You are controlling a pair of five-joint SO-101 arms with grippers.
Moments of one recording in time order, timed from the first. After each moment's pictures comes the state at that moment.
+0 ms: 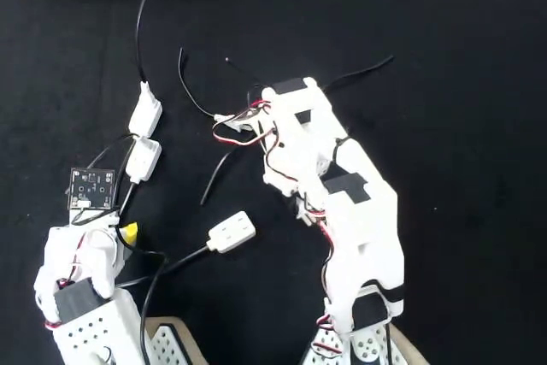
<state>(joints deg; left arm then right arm) -32.4 -103.4 96.3 64.3 -30.5 -18.2 36.8 -7.1 97.0 24.2</state>
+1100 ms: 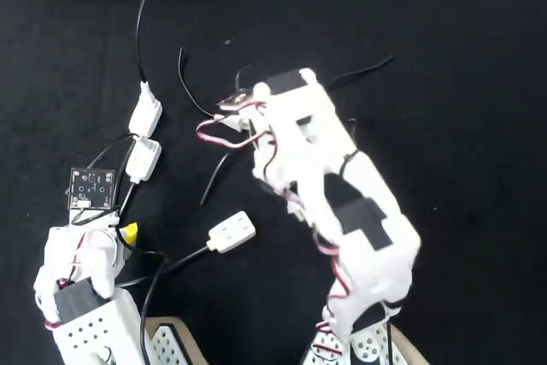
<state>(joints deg) -32.4 -103.4 96.3 64.3 -30.5 -22.9 17.3 0.6 98.2 21.0</state>
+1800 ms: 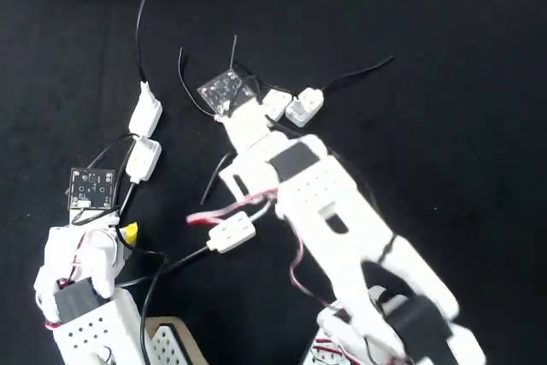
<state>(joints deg) -32.4 -103.4 96.3 64.3 -30.5 -33.8 -21.1 36.1 58.1 2.7</state>
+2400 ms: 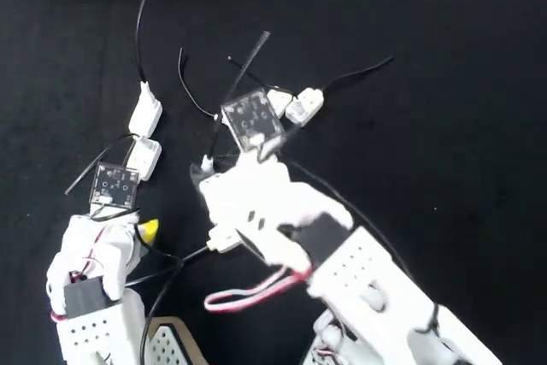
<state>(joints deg) -21.1 -103.4 94.5 64.3 -27.6 -44.0 -50.0 55.3 38.9 -14.3</state>
